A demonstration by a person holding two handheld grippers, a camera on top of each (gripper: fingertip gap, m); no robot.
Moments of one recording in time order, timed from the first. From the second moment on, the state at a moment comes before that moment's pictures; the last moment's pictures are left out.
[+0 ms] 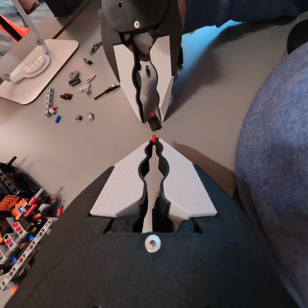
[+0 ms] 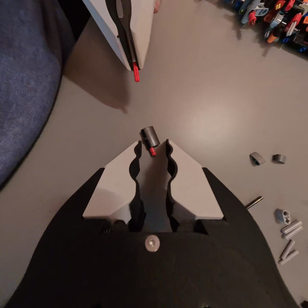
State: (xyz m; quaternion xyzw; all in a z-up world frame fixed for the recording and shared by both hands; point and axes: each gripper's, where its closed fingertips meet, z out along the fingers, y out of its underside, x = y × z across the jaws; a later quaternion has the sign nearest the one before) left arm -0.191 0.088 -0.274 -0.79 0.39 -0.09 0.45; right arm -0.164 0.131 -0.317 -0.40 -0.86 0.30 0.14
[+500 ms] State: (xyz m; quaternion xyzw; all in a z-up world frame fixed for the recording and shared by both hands) left arm -0.190 0.098 -0.283 -0.81 0.37 -0.13 0.44; right arm -0.168 0.120 -0.291 -0.42 -0.79 0.42 0.16
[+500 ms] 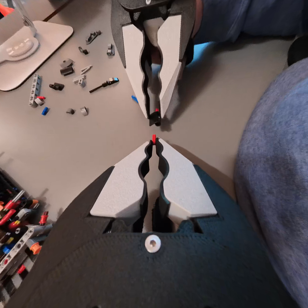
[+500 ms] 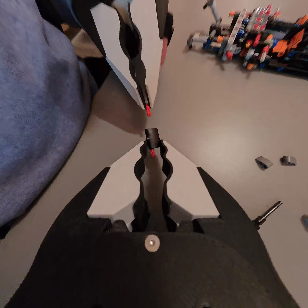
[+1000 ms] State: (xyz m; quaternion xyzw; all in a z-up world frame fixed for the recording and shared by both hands) left arm -0.179 0.101 -0.266 -0.80 0.35 -0.15 0.47; right arm -0.171 0.115 -0.271 -0.41 -0.78 0.42 0.21
